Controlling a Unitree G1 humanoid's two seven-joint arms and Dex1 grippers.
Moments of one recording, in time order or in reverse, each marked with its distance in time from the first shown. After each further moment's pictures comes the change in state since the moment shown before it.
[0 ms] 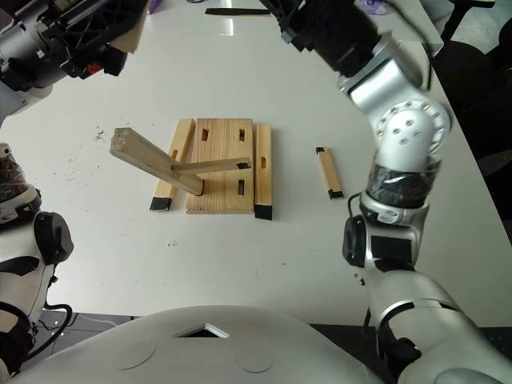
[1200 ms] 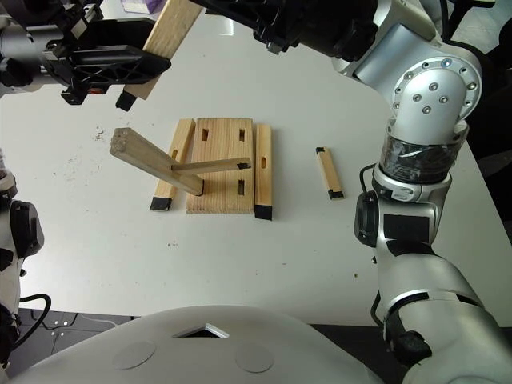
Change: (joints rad) left arm -0.065 0.144 -0.175 0.069 0.211 -0.082 -0.346; right arm -0.107 -0.051 0.085 0.021 0.024 0.112 0.203
